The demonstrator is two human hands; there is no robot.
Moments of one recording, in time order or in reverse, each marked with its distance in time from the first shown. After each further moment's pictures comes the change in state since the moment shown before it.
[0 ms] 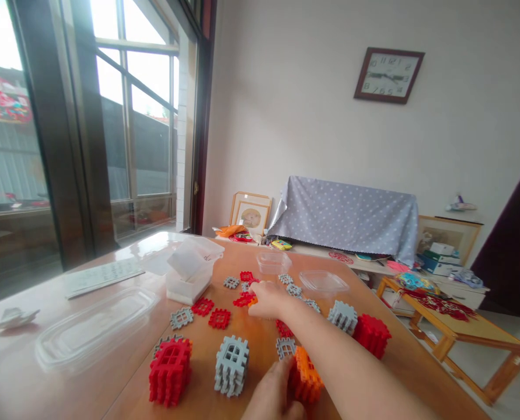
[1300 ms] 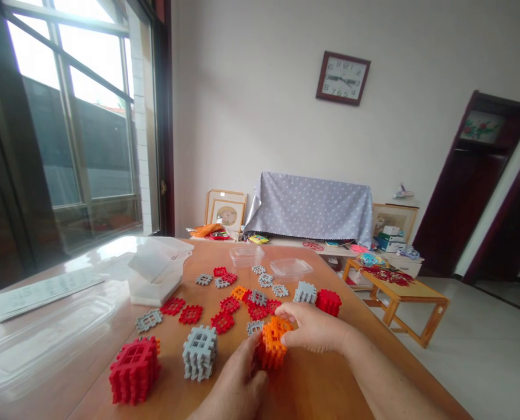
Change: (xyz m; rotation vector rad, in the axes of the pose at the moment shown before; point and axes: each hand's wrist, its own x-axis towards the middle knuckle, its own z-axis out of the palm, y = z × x) left_hand -0.002 -0.003 0.003 0.013 0.013 0.135; right_hand -0.185 0.068 -0.023 0.610 -0.060 0.188
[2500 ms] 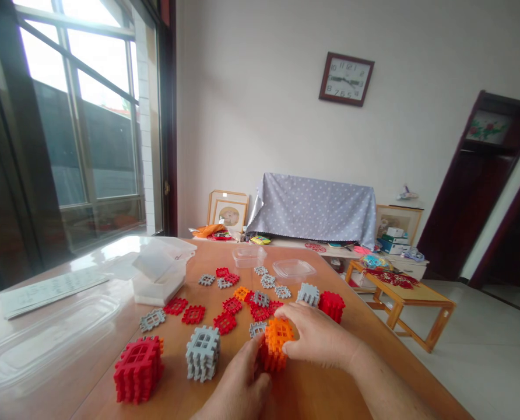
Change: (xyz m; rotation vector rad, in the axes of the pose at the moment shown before) left_hand -0.001 0.003 0.000 -0.020 0.018 -0.005; right_hand -0.012 -0.018 0.009 -0.325 0.157 -0.154
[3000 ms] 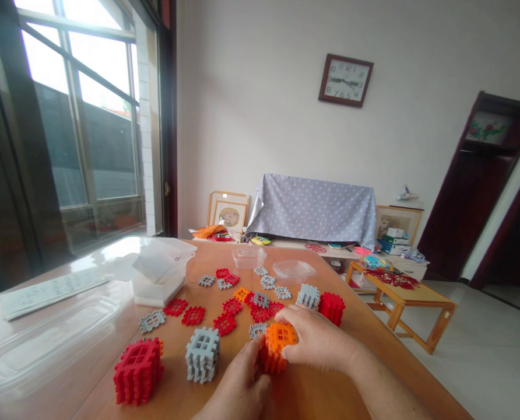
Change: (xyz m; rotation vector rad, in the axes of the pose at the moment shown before) left_hand 0.000 -0.003 0.001 -0.024 -0.002 -0.007; right_hand 0.000 0.001 0.004 0.012 -0.010 -0.010
